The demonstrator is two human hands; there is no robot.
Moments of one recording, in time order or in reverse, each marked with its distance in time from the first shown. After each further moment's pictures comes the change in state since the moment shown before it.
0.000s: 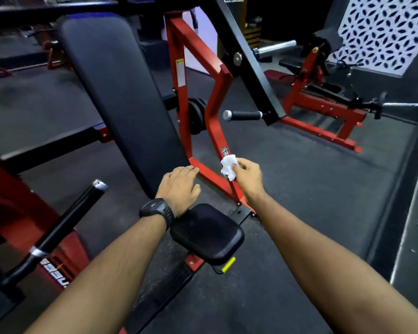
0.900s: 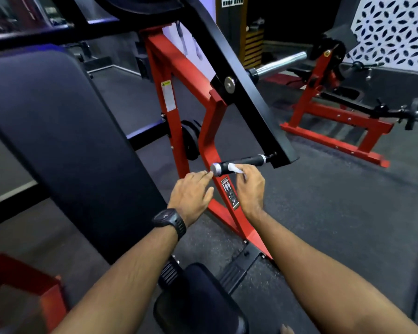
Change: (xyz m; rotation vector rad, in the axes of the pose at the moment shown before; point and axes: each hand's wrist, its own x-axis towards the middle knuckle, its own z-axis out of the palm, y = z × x) left_hand 0.298 0.019 0.046 -0.003 0.113 0.080; right_hand 0.291 0.010 -0.008 -0.337 0.300 -0.358
